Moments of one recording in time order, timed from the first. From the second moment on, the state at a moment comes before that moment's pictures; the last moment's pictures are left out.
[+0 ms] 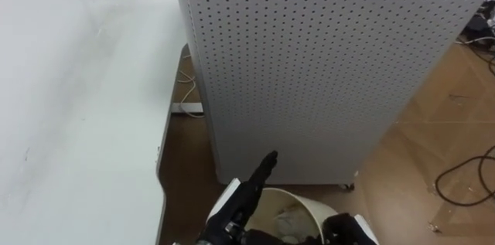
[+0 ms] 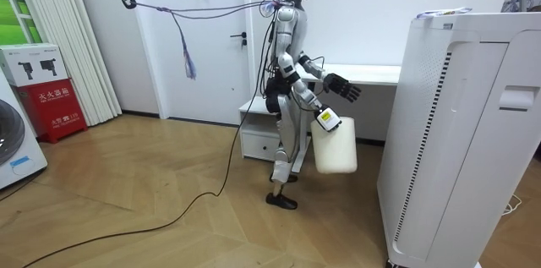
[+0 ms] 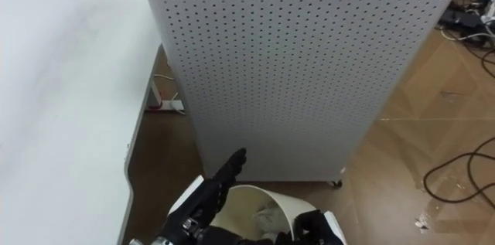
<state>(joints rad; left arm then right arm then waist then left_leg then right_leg) -0.03 0.19 -0.48 0.32 -0.10 -0.29 -0.08 -0.14 -0.22 0.28 0.85 0.01 -0.16 -0.13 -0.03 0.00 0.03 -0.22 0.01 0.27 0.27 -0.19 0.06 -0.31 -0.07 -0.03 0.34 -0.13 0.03</state>
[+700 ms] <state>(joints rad) -0.02 0.24 -0.40 -0.02 0.06 -0.29 0.01 0.01 -0.24 0.25 0.79 0.05 -0.17 -0.09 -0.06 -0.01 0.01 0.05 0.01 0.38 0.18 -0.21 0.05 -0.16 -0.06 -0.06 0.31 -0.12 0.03</state>
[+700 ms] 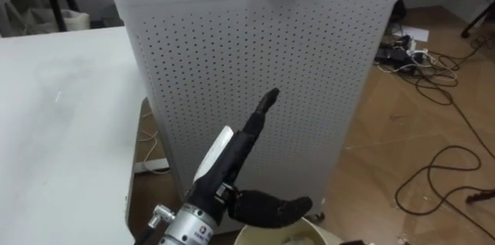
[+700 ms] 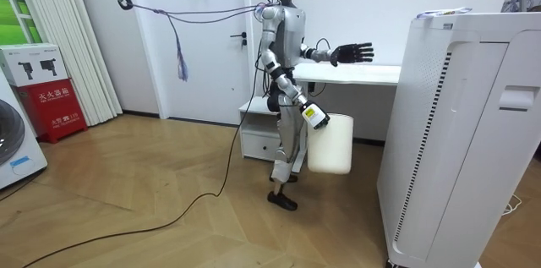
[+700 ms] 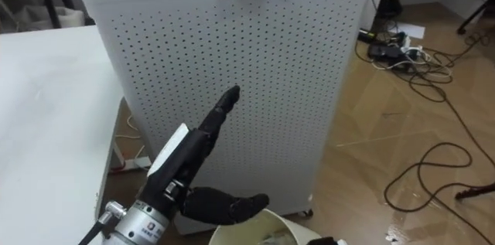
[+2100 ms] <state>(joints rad) 0.07 0.26 -0.14 -0.31 0.43 -0.49 0.45 0.08 -0.27 0.24 0.89 0.03 -0.20 -0.05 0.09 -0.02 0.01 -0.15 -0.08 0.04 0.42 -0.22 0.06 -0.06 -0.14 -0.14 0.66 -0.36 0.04</state>
